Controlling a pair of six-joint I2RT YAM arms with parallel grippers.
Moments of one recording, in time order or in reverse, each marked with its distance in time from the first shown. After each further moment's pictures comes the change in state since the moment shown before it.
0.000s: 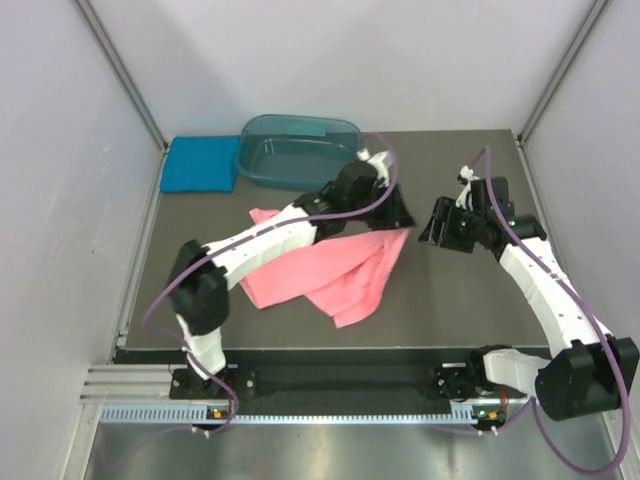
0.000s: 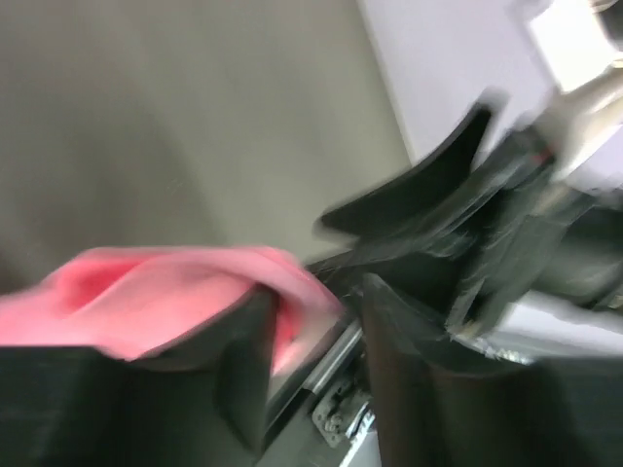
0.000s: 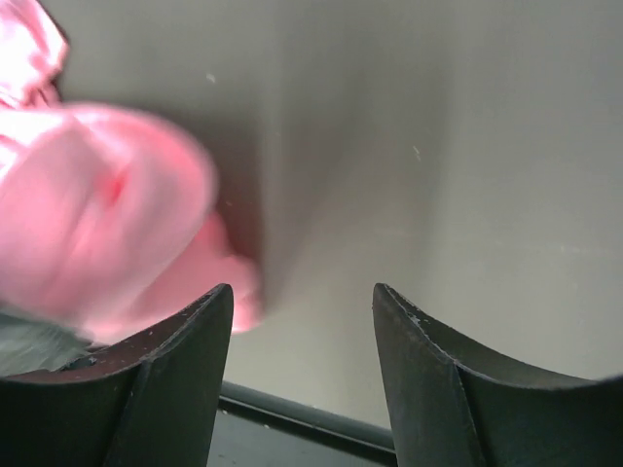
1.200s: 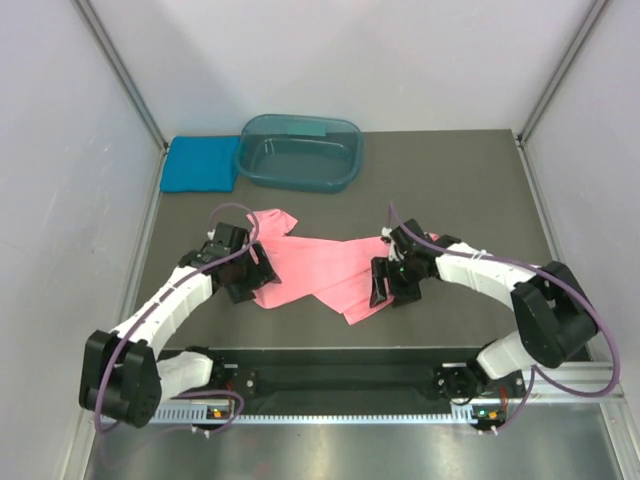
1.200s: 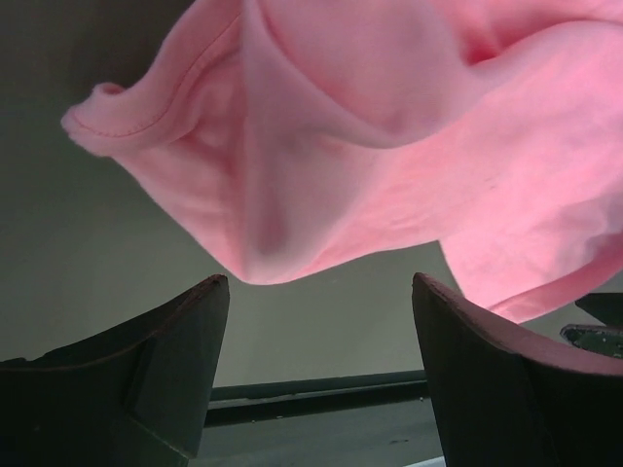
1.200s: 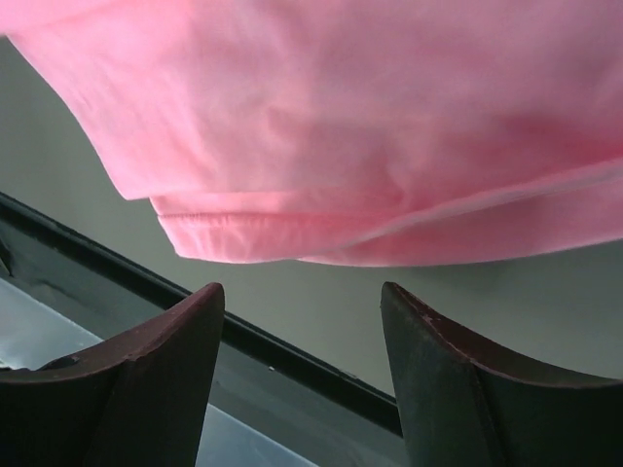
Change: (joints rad) left arm 0.556 -0.640 -0.817 -0.397 -0.130 0.026; right arm 0.393 0.279 -0.229 0.167 -0.090 0.093
